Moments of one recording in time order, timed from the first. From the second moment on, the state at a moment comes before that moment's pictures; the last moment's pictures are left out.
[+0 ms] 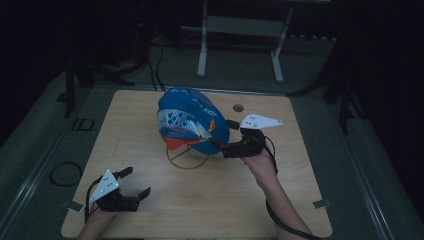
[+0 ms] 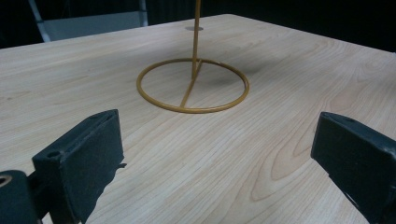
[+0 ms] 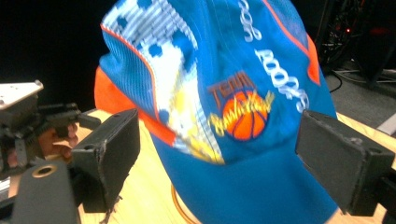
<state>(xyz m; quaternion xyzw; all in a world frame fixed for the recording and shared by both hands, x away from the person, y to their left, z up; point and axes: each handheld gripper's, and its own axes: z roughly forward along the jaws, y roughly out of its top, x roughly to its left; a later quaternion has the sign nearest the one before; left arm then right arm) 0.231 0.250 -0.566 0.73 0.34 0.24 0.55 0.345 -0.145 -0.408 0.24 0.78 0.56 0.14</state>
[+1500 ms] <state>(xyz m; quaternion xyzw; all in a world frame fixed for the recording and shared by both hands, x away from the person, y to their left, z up) 0.232 0.249 -0.568 0.73 0.34 0.24 0.54 0.331 -0.230 -0.553 0.26 0.84 0.47 0.13</state>
